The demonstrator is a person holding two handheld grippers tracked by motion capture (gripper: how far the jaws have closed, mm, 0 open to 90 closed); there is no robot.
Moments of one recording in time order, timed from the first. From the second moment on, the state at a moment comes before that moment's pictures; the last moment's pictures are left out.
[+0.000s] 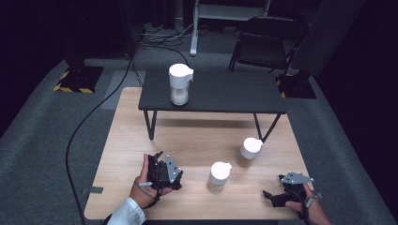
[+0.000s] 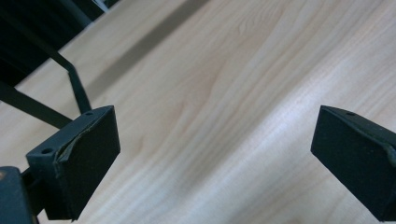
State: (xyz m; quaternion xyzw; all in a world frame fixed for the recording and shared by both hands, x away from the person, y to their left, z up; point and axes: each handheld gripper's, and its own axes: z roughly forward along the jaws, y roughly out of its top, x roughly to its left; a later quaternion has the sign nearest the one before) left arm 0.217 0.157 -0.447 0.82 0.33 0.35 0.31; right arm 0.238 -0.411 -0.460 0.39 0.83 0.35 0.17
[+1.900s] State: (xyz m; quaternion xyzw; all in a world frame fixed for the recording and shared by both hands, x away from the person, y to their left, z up) left arm 0.238 0.241 -0.457 0.82 0.44 0.17 0.33; right arm 0.238 -0.411 -0.460 0.39 0.83 0.35 0.17
